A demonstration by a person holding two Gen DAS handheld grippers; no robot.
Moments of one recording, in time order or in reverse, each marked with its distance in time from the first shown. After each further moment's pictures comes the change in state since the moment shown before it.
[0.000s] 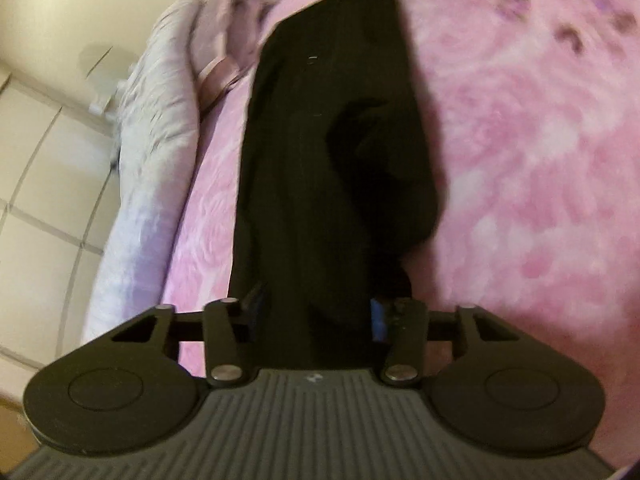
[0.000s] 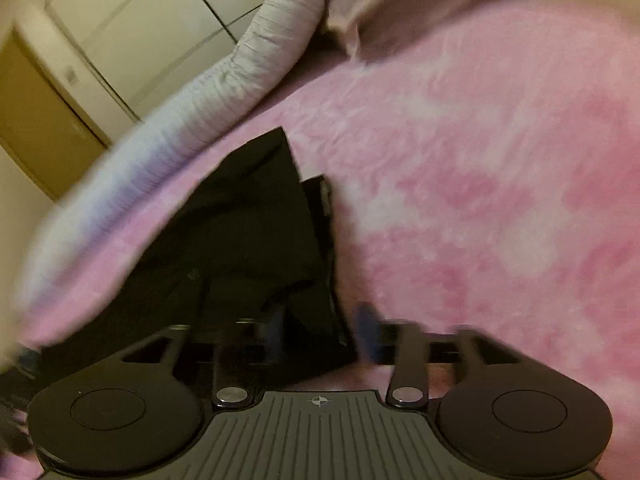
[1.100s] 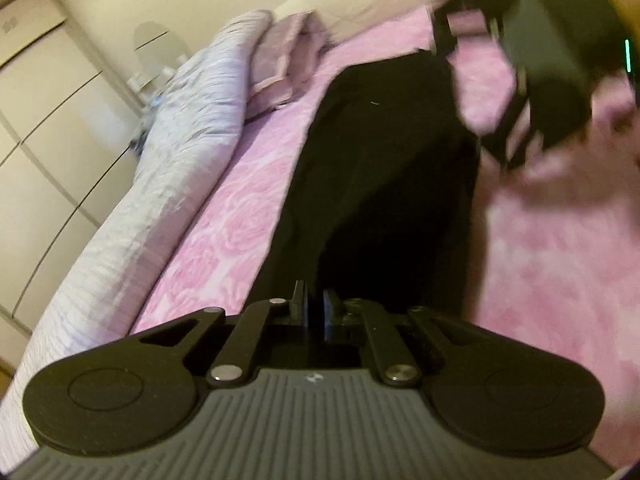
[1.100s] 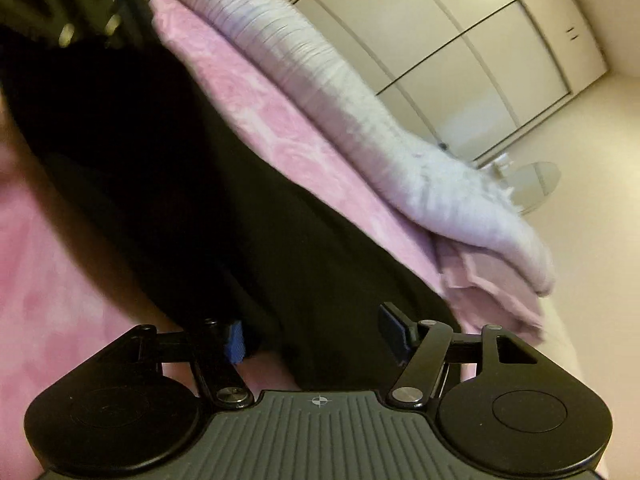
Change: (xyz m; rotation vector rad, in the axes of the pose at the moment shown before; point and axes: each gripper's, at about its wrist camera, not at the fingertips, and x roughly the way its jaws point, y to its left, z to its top) left arm -0.049 0.038 -0.054 -0.196 -0.136 -0.034; right arm 0.060 0.327 -0.210 -1.147 -0.151 -0.510
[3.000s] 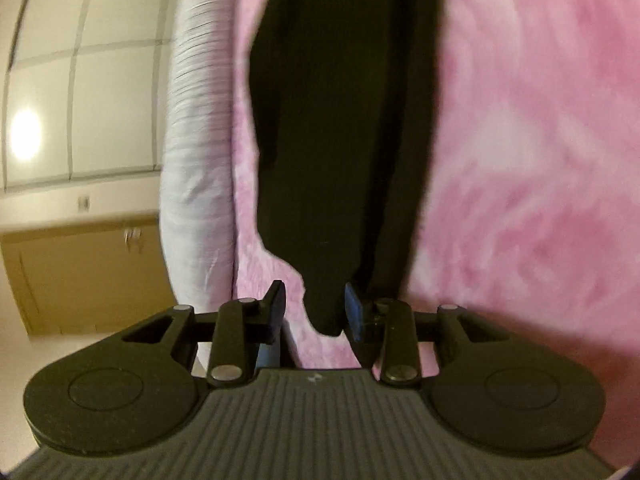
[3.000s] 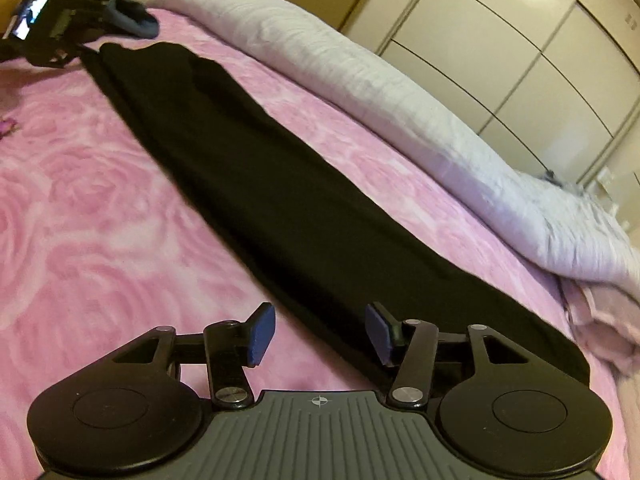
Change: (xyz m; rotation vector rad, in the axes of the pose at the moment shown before) left arm -0.142 0.058 -0.335 0.419 0.778 0.390; right arm -0.091 0.087 0.085 0.061 -0.136 0.376
